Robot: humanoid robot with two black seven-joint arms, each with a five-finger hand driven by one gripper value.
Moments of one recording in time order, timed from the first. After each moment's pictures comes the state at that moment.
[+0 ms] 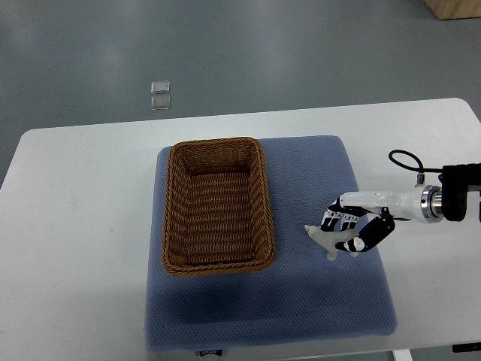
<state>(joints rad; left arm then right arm) -0.05 0.00 -0.18 -0.24 0.04 -0.02 0.14 1.20 -0.91 -0.23 1.66 -0.82 0.13 0.03</state>
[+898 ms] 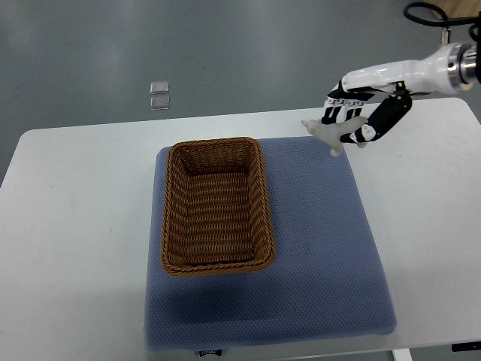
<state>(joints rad) -0.05 0.00 -0.17 -0.24 0.04 -0.02 0.14 1.65 -0.85 -0.15 1.51 -0.75 0.43 -0.07</state>
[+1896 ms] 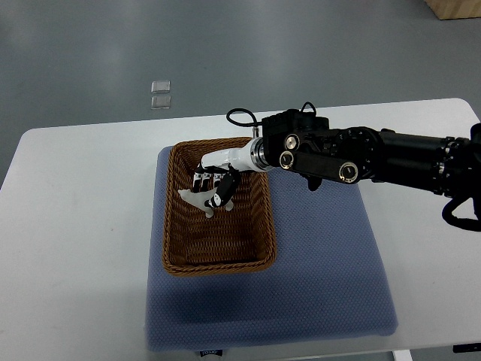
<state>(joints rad) -0.05 0.00 -0.18 -0.24 0.04 -0.02 0.14 1.32 0.00 -0.16 0.82 -0.74 0.28 -0.07</state>
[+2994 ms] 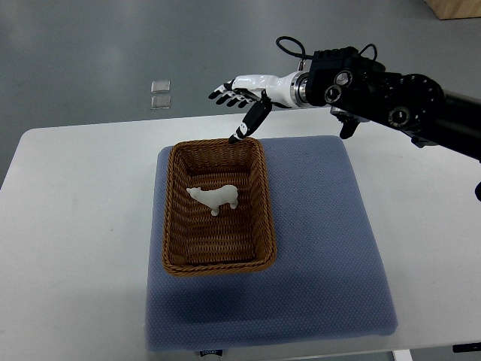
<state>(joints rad) -0.05 0.00 -0.18 -0.24 0.04 -0.02 0.14 1.32 -0.20 0.16 0.81 -0.72 0.25 -0.06</state>
